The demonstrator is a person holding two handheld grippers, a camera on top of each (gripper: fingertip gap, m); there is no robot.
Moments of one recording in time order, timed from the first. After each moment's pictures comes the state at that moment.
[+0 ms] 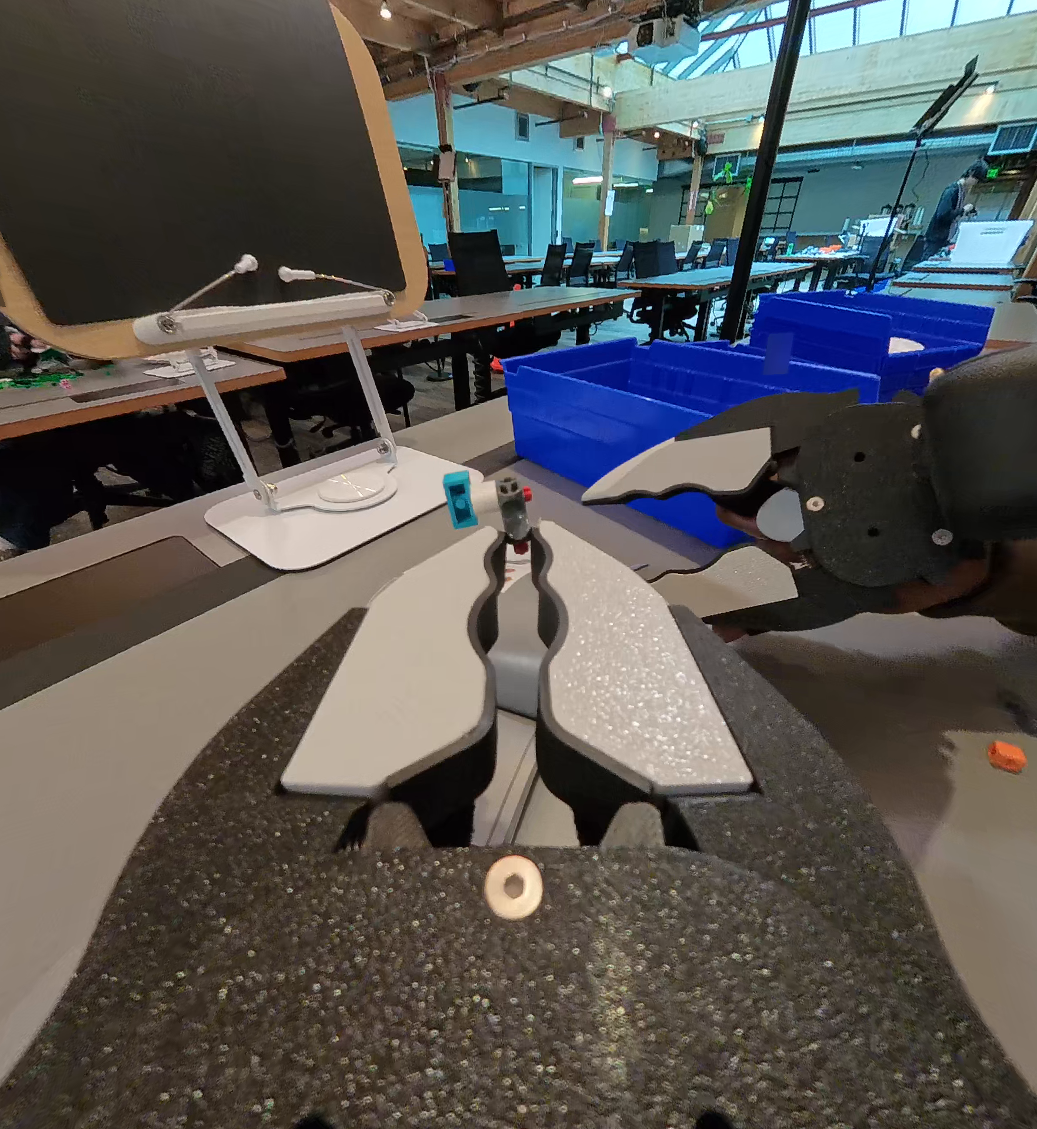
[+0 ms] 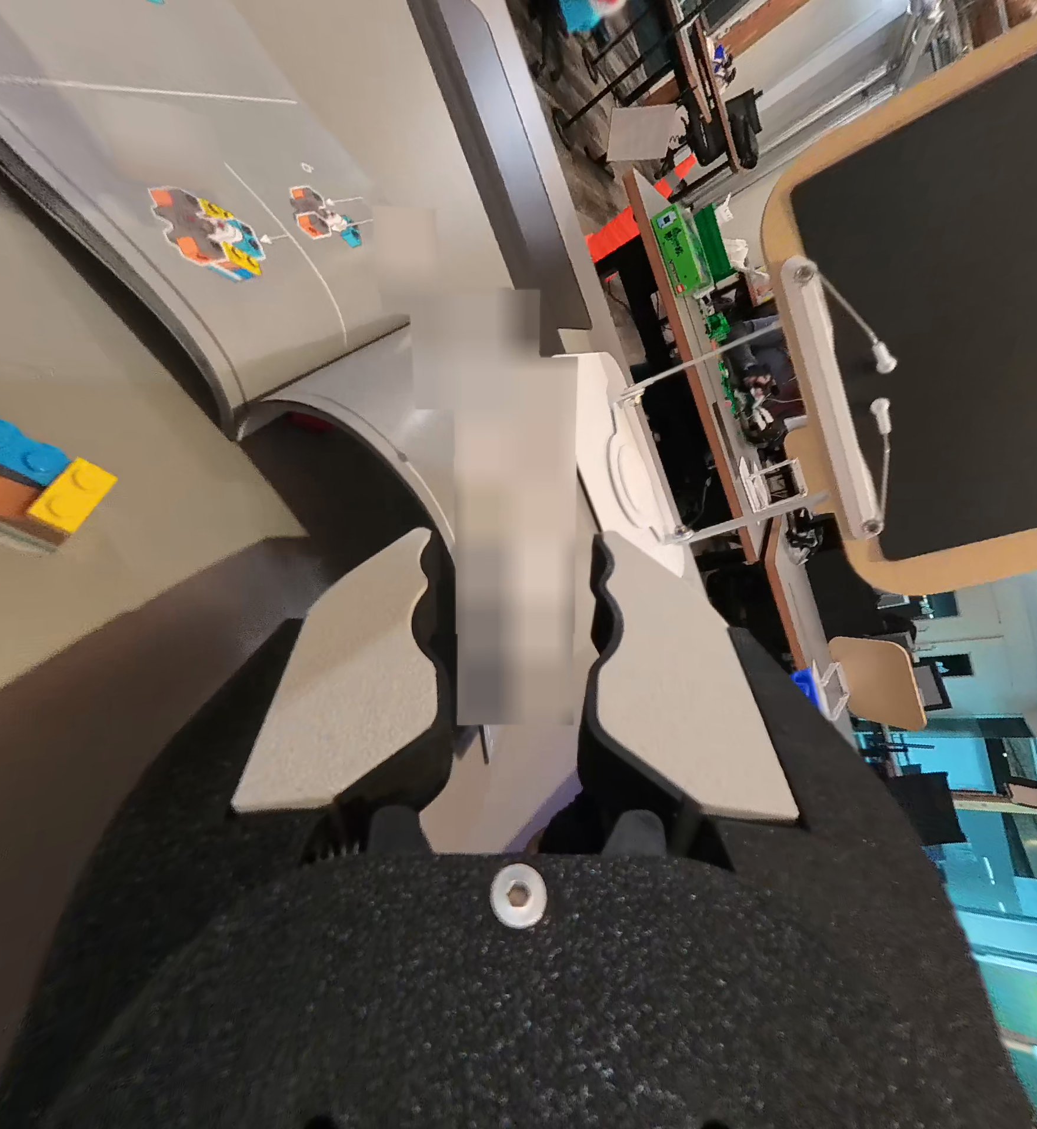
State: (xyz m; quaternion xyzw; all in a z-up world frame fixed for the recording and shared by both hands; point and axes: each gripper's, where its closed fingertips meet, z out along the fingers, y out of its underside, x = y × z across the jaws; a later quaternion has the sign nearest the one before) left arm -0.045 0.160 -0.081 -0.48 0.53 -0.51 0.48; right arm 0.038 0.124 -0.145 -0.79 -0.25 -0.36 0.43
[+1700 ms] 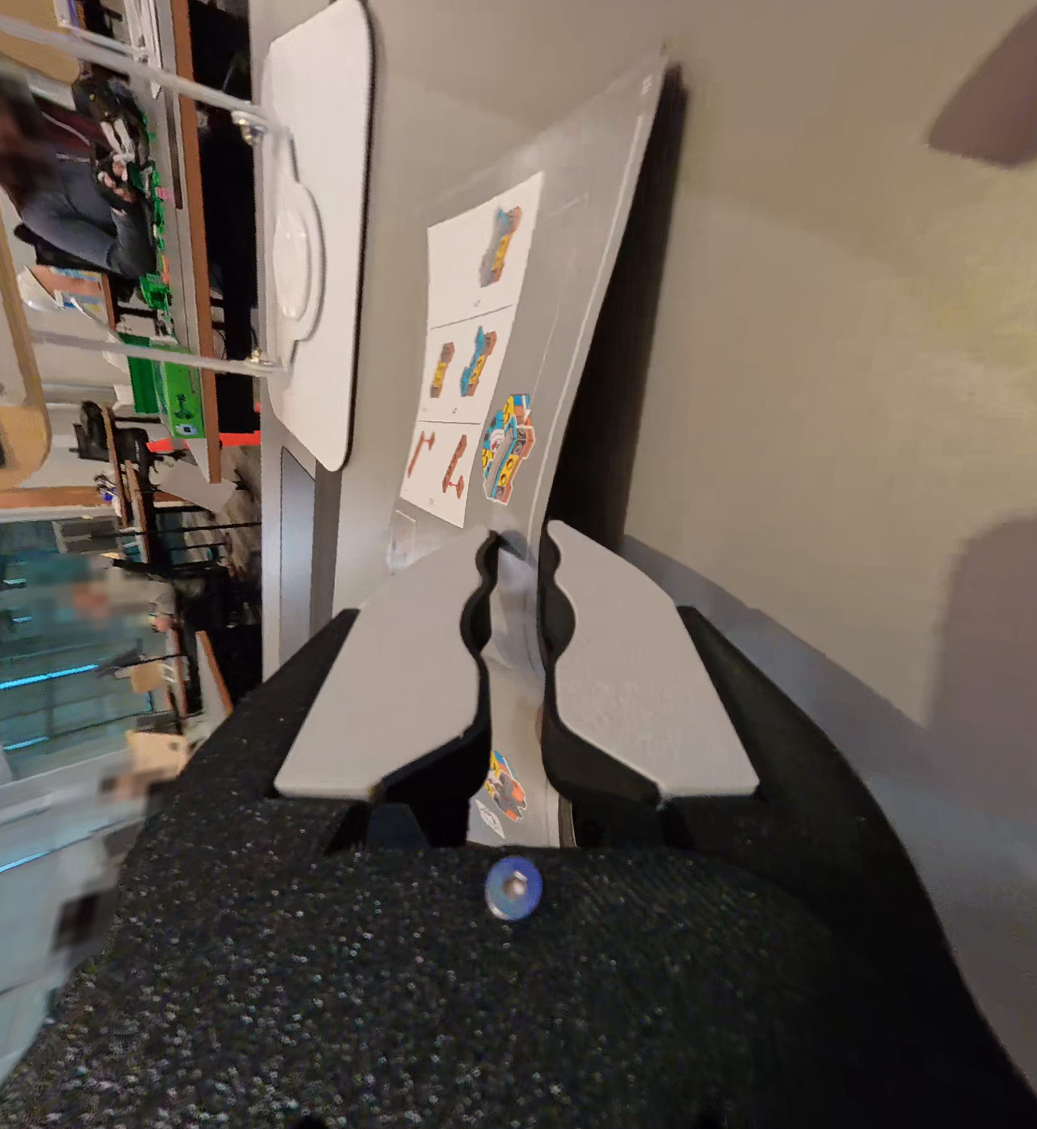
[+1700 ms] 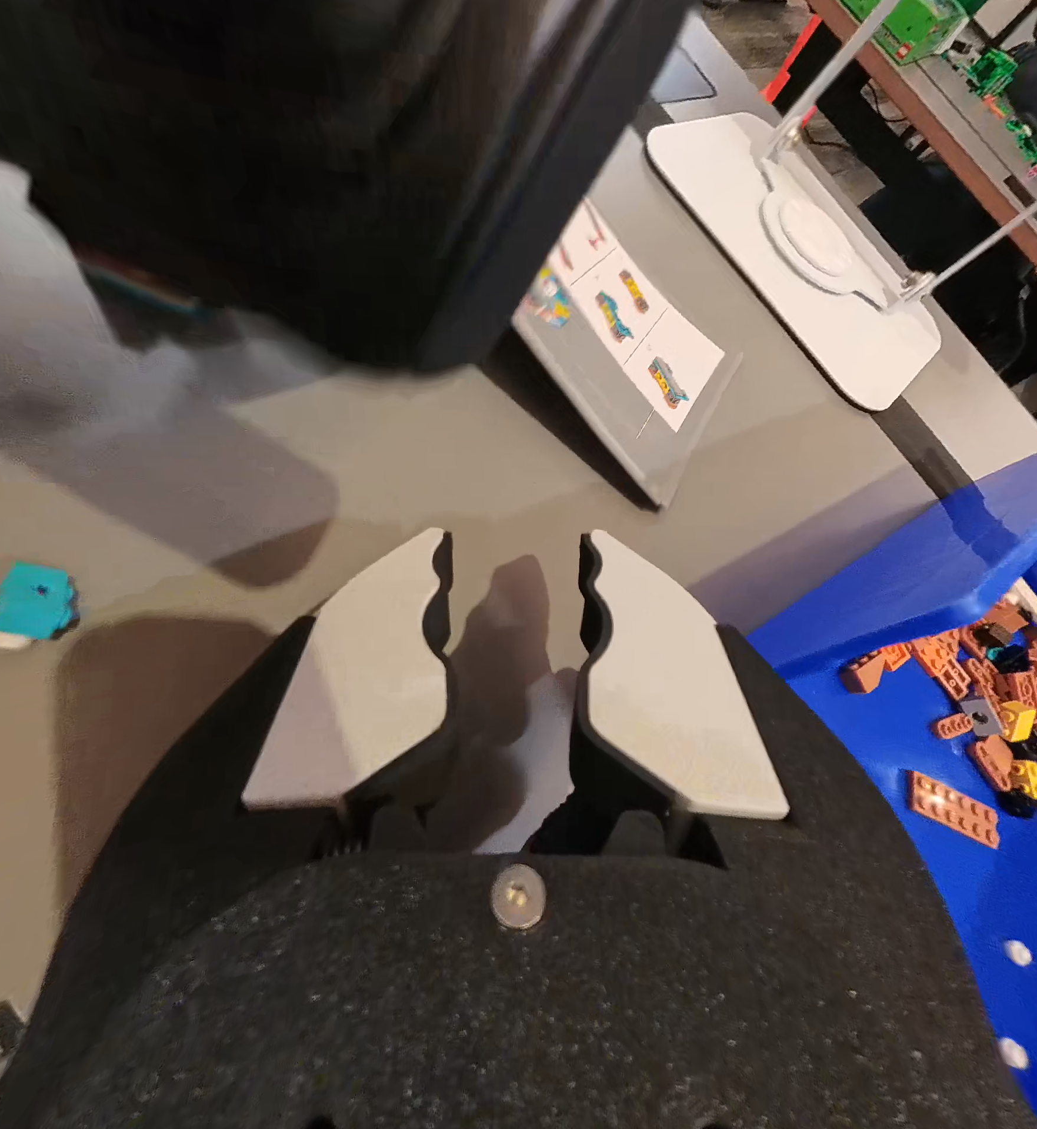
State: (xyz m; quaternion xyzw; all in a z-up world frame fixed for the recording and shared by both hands) left arm 0.036 0.140 -0.187 -0.43 0.79 0.09 0.43; right arm 0.059 0.031 -0.191 -0.88 -0.13 -0.14 0.44
